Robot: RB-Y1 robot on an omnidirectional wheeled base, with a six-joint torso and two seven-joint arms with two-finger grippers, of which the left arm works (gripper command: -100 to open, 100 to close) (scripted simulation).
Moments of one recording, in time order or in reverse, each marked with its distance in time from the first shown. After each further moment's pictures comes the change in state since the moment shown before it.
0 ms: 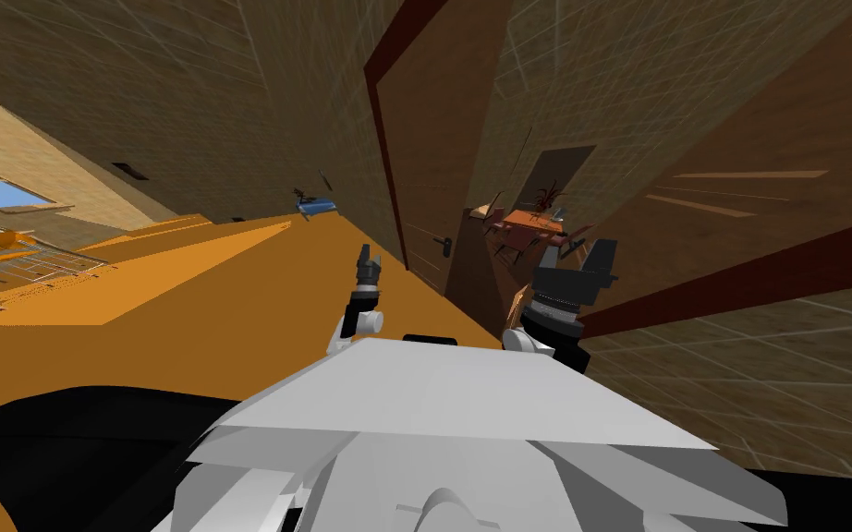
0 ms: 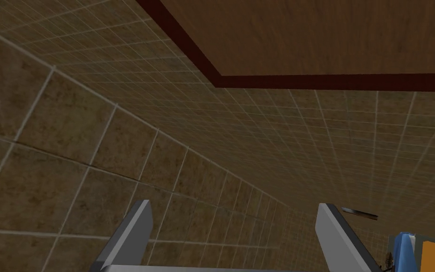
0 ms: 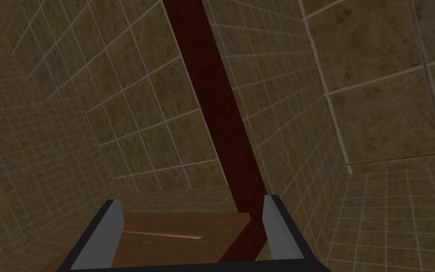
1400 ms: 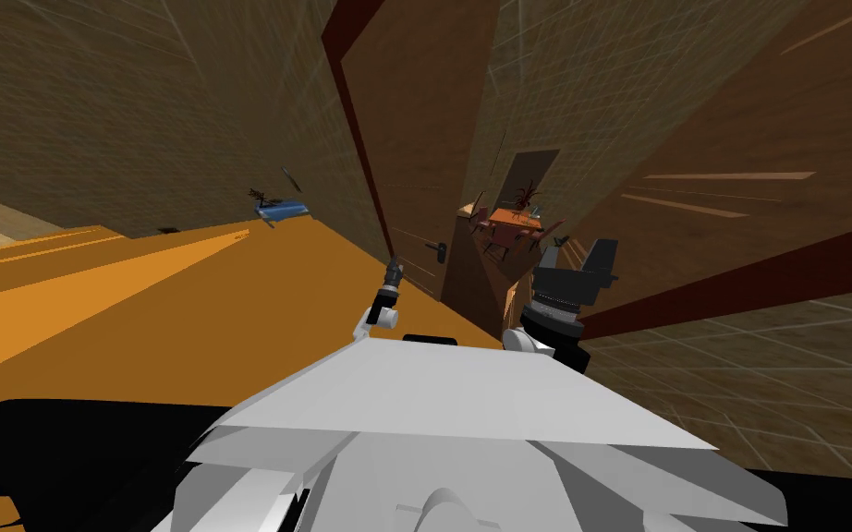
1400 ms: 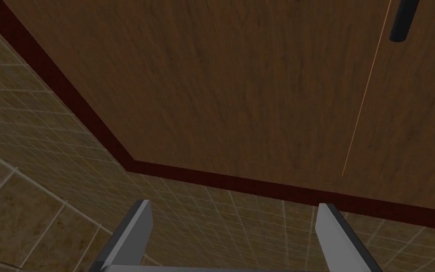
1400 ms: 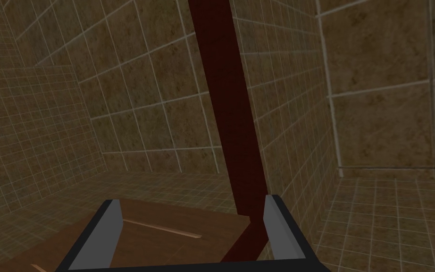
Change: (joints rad) arm -0.150 0.037 -0.133 0.294 -0.006 0.036 0.062
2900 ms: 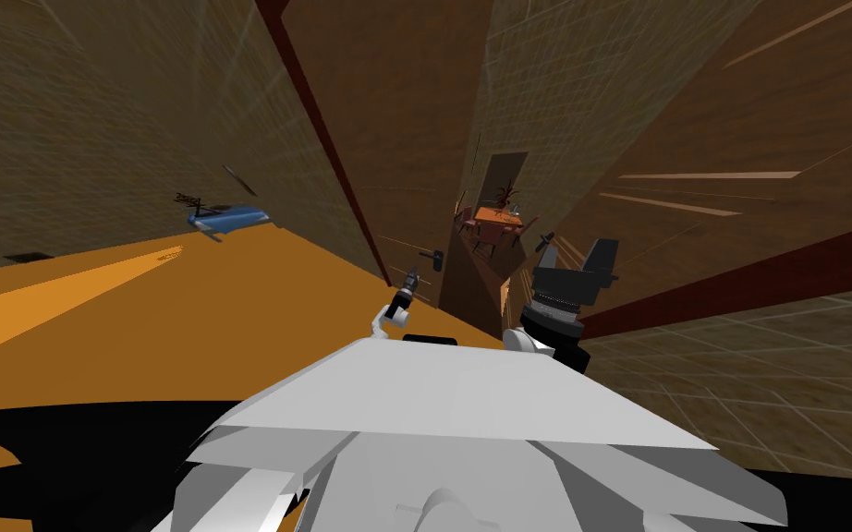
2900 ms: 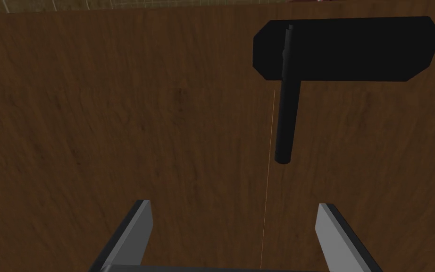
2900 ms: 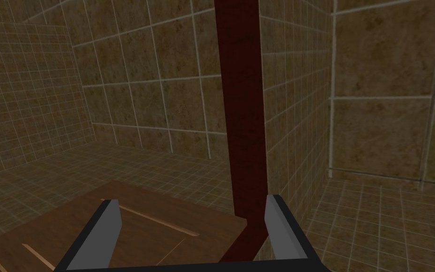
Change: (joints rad) arm -0.166 0.025 -0.143 0.324 -0.004 0.036 0.073
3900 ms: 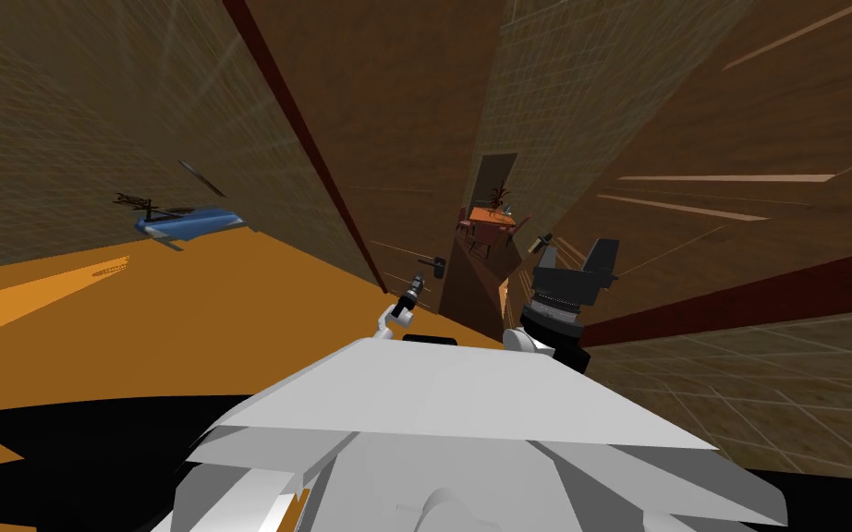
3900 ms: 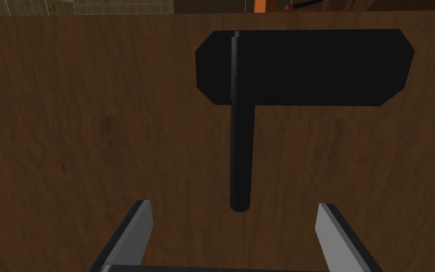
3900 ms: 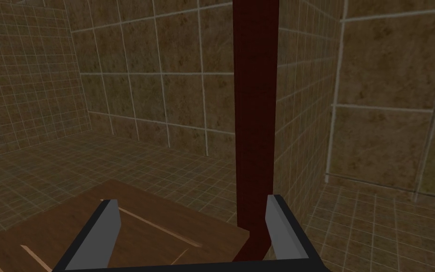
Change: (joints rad) arm -0.073 -0.002 -0.061 0.139 -0.005 0.024 0.027
